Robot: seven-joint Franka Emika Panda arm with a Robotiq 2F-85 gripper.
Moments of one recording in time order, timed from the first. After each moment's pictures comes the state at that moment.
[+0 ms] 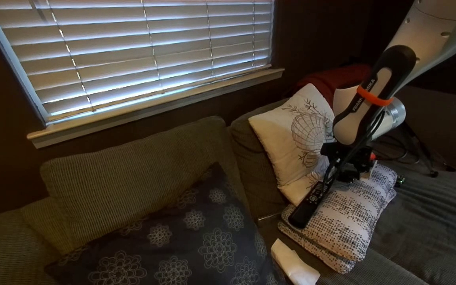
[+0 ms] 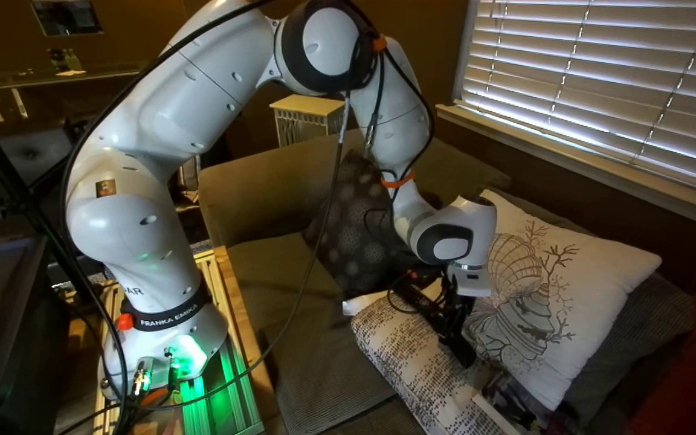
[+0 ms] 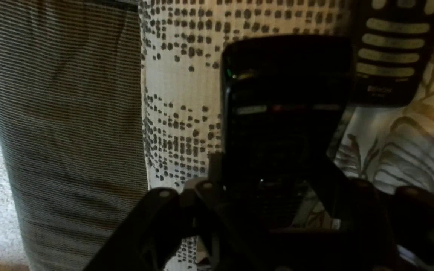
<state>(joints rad) 0.08 0.86 -0.34 -1.97 0.09 2.71 1.10</state>
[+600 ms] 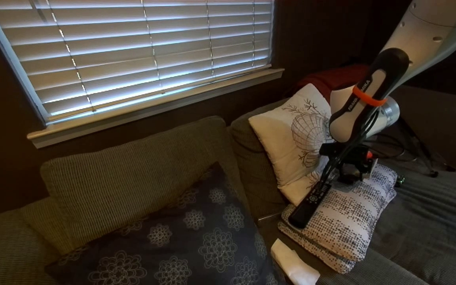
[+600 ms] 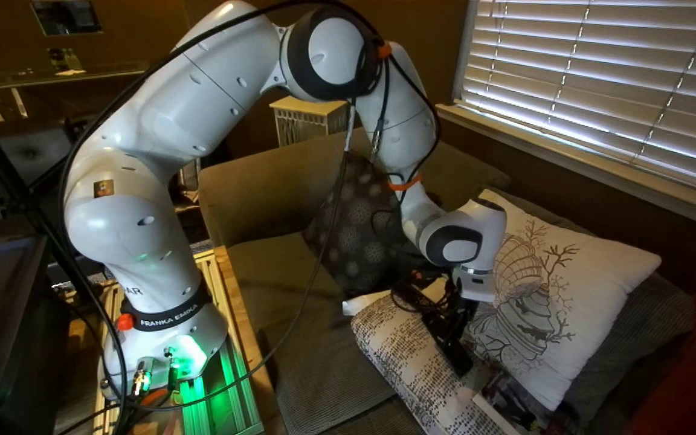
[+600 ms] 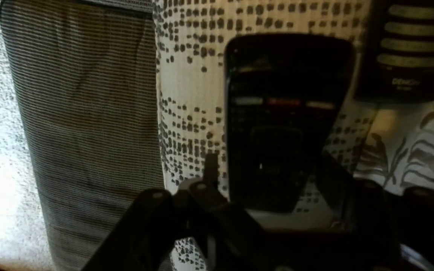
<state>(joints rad) 0.06 0.90 -0.34 -1.90 0.09 2.60 1.13</state>
